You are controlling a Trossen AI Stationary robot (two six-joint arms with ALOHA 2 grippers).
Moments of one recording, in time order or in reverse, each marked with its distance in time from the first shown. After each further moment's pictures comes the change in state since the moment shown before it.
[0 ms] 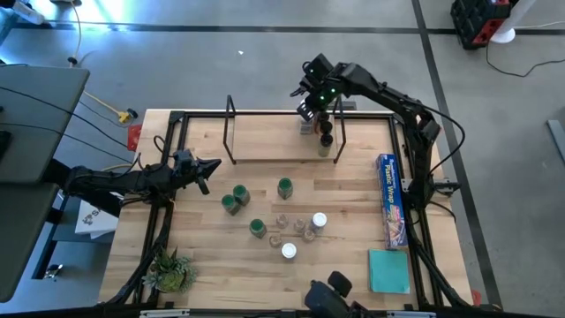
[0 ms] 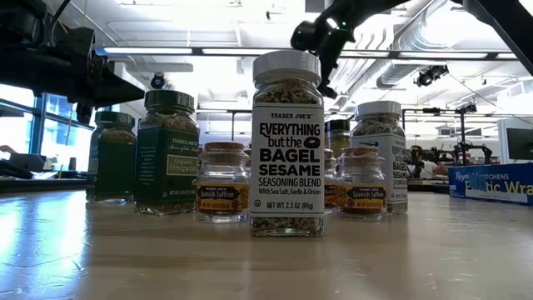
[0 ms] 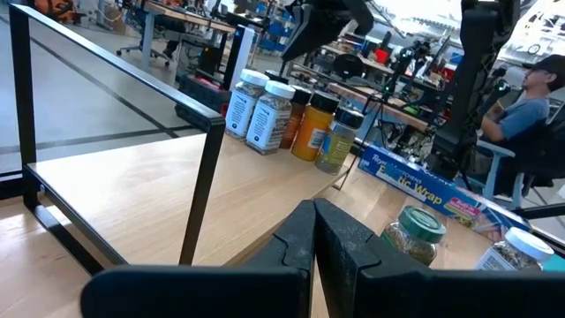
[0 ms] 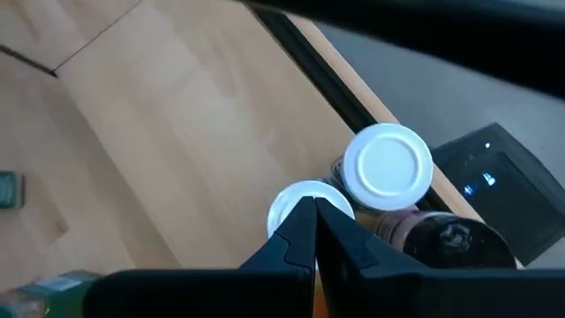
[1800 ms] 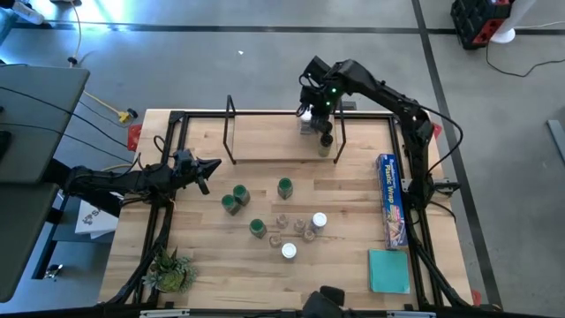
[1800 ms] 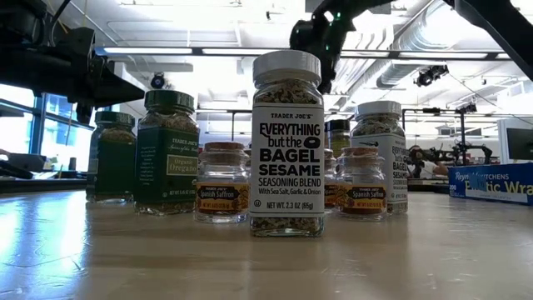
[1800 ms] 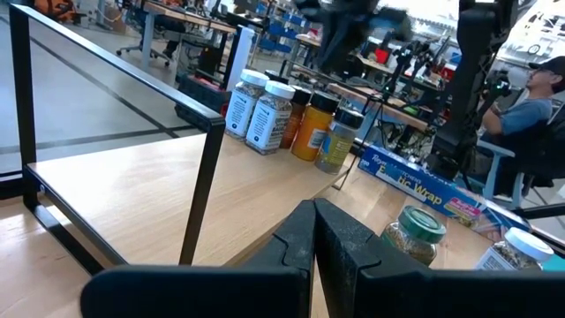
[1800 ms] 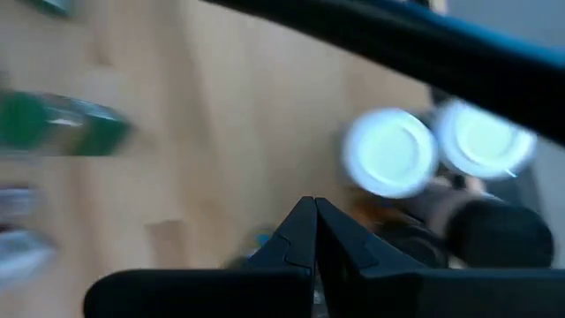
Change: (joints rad) left arm 0.000 0.000 0.000 0.000 0.000 0.000; right arm 0.036 0.047 0.157 -0.321 -0.104 -0.418
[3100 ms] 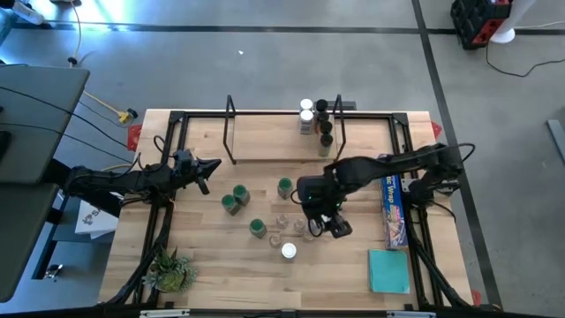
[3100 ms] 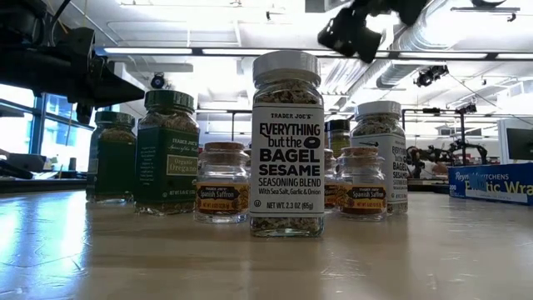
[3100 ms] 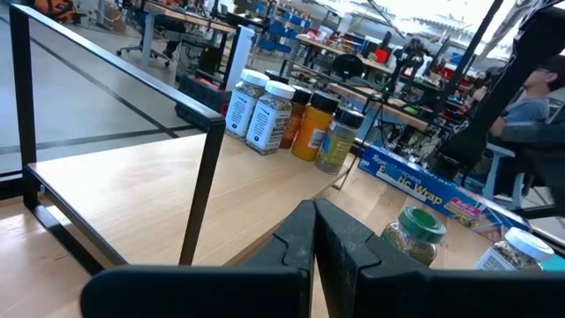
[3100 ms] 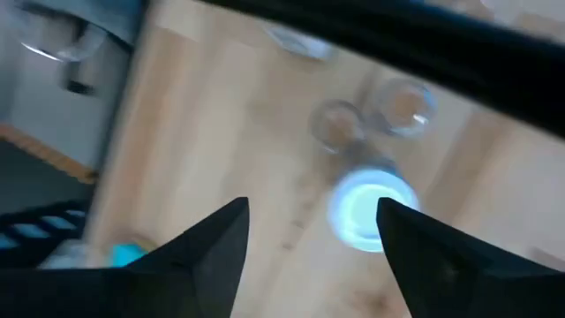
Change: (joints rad) left arm 0.000 0.000 0.000 0.000 0.000 0.000; right arm 0.776 -0.259 -0.519 0.182 -0.109 0.214
